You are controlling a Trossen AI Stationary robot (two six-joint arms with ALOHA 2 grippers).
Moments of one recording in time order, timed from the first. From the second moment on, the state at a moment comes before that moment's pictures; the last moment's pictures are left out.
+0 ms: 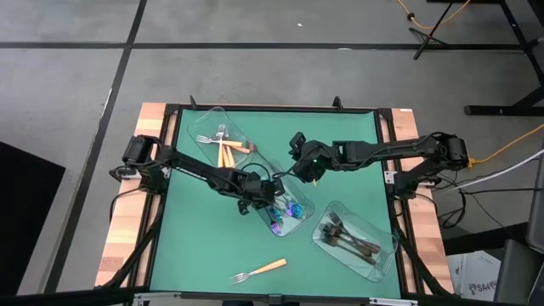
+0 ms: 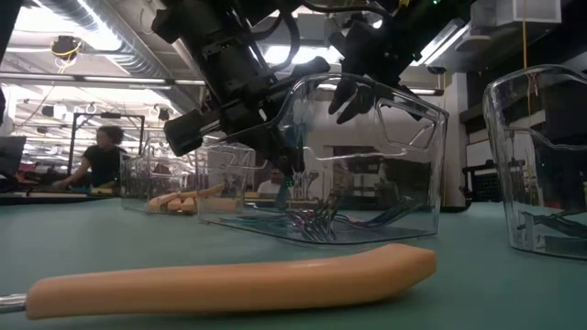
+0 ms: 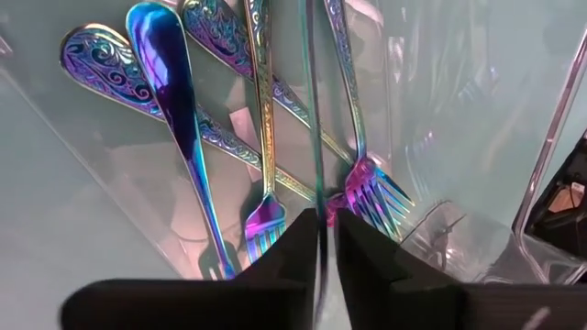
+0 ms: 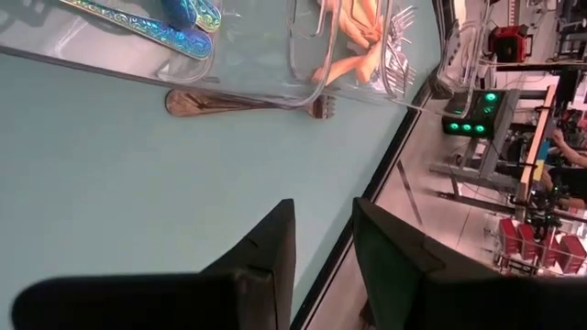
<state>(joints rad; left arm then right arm) -0.15 1.81 1.13 -0.26 -0.14 -2.06 -0.04 1.51 1.06 -0.32 0.34 -1.13</state>
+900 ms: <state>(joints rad) -0.23 1.72 1.13 -0.26 -0.32 -1.74 -0.04 1.51 1.06 -0.32 0.38 -1.08</state>
